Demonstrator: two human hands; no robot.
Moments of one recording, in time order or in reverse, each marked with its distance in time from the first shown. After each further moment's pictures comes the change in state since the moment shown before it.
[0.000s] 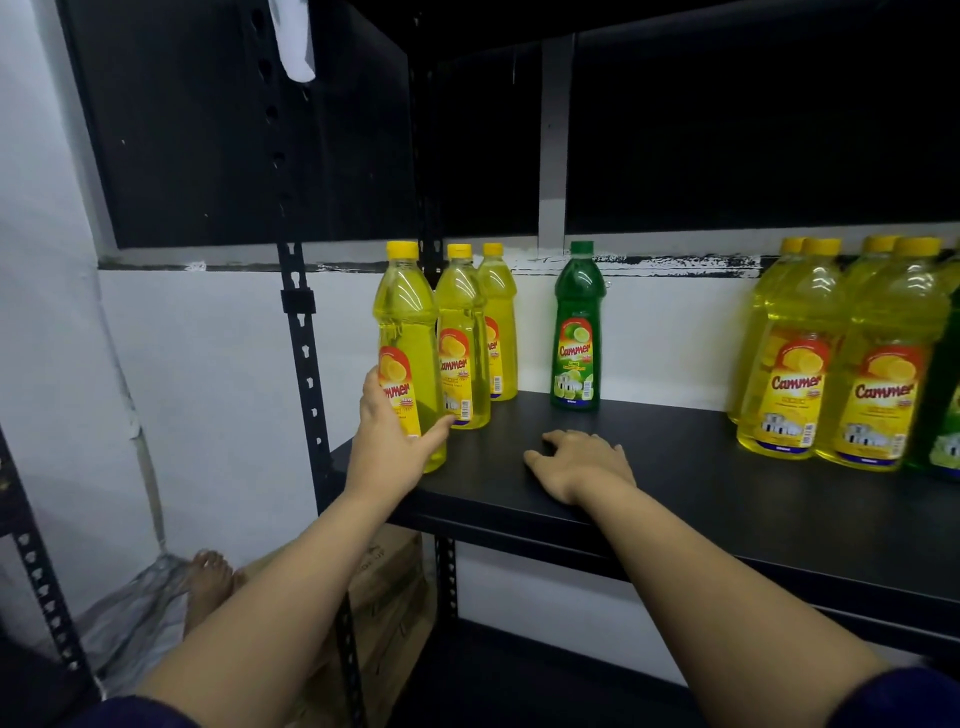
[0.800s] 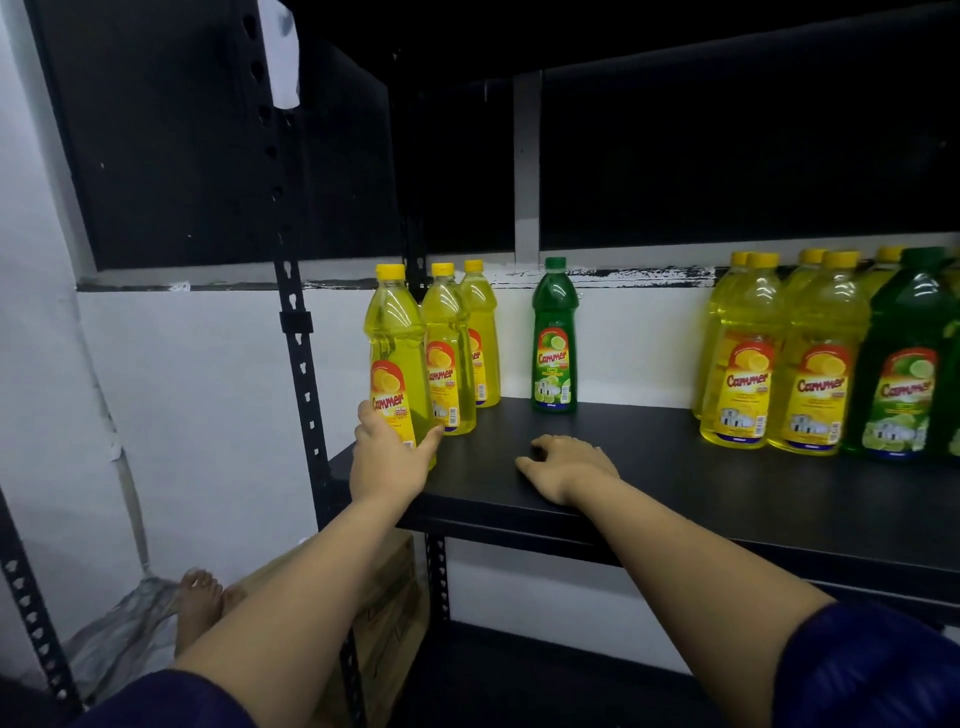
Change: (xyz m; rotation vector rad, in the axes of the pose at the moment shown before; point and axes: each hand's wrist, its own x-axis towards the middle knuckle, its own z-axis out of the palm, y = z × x) left_hand -0.015 0.018 -0.006 0.132 -0.037 -0.228; right_hand -0.019 0.003 -0.011 0.011 -0.022 -0.008
